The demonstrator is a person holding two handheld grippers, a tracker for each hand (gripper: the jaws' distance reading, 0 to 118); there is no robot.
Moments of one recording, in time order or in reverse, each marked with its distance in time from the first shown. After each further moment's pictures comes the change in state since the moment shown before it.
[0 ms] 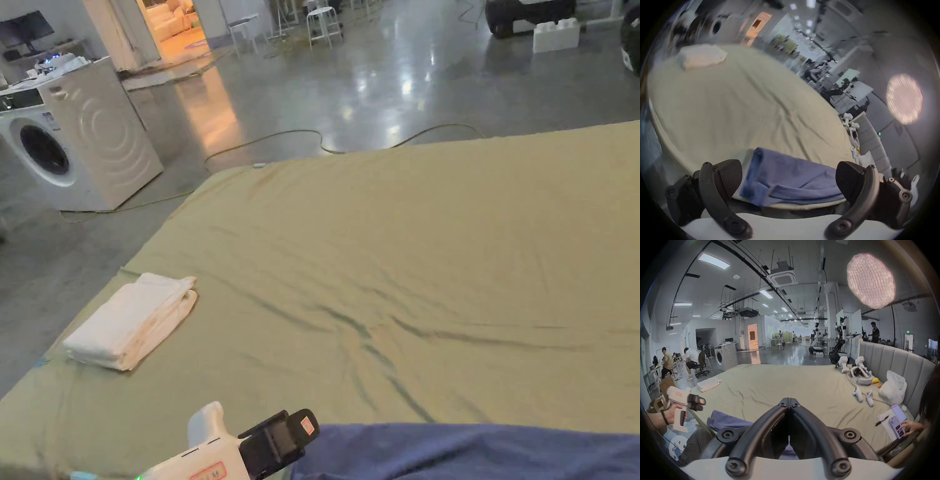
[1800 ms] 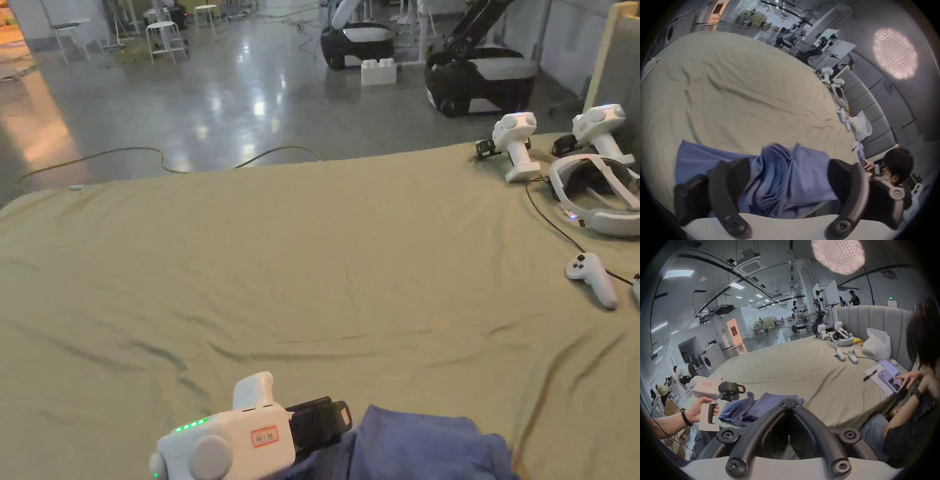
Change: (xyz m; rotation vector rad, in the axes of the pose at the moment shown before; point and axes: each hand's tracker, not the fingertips) left arm 0.225 -0.076 -0.154 -0.276 -0.135 -0.314; right arm 0.060 -0.061 0.057 -0.171 -0.132 -0.255
